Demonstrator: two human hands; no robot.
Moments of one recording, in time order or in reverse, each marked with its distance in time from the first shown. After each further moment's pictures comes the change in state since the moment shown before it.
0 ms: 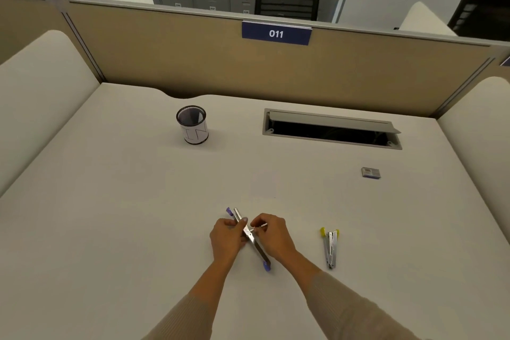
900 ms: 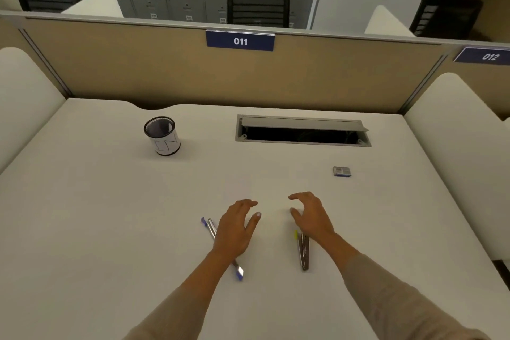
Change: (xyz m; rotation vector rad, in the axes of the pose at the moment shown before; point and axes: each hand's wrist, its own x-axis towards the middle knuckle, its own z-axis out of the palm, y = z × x) left_hand -0.011 0.036 0.060 0.557 -0.240 0.812; right_hand 0.010 0.063 -0.148 -0.230 0.190 -0.054
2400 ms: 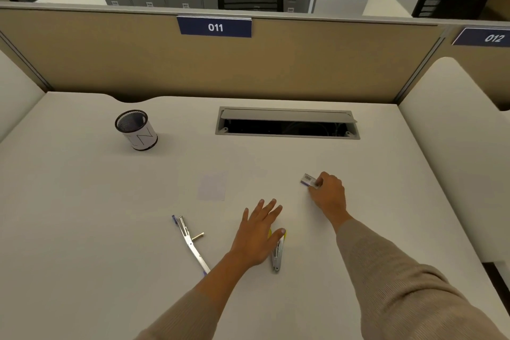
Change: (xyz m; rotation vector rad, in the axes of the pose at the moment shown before) left_hand 0.010 0.066 0.085 0.266 -0.384 0.070; right_hand 0.070 0.096 -0.058 -0.060 0.190 0.302
